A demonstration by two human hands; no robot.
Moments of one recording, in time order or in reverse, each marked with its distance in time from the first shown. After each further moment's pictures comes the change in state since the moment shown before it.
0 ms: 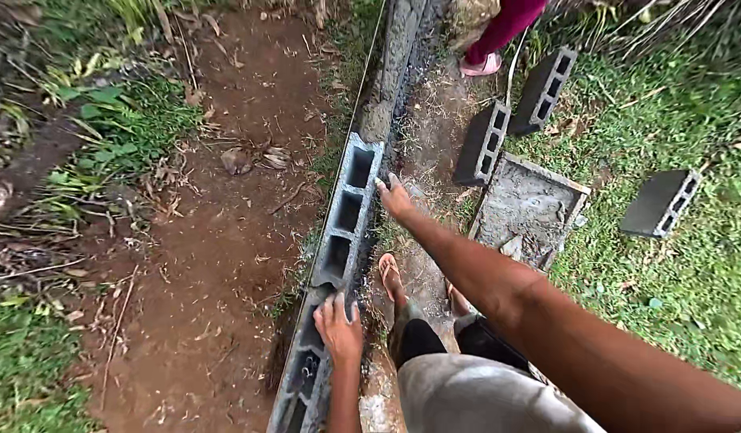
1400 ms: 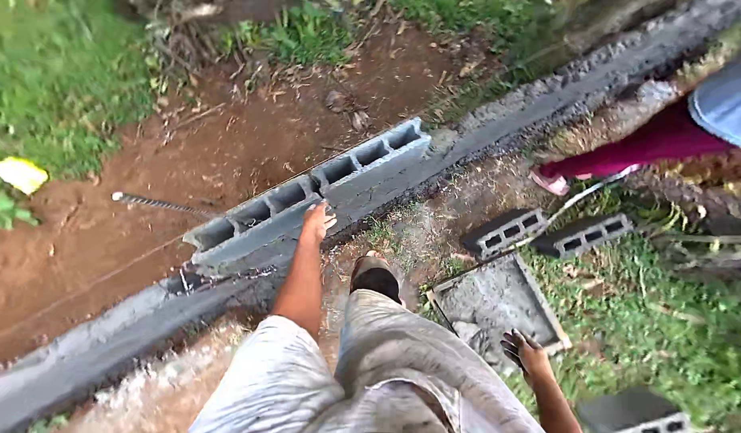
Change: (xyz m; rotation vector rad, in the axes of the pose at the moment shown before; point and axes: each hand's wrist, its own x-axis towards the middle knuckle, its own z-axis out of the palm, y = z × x) left_hand -0.015 0.071 0.052 -1.410 0.321 -0.990; right_hand -0.160 0.370 -0.426 0.040 0.081 0.249
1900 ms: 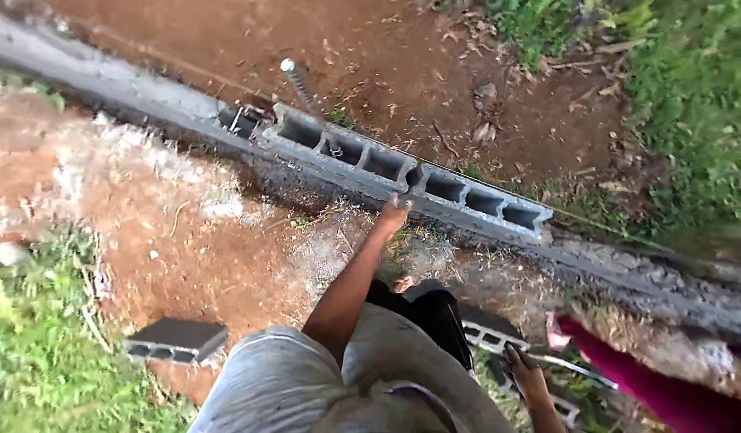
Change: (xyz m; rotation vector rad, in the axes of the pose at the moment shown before) left_hand -0.021 0.000 0.014 -0.145 0.055 -0.057; right_hand 0.063 -0.320 0.121 -0.942 -0.290 -0.352
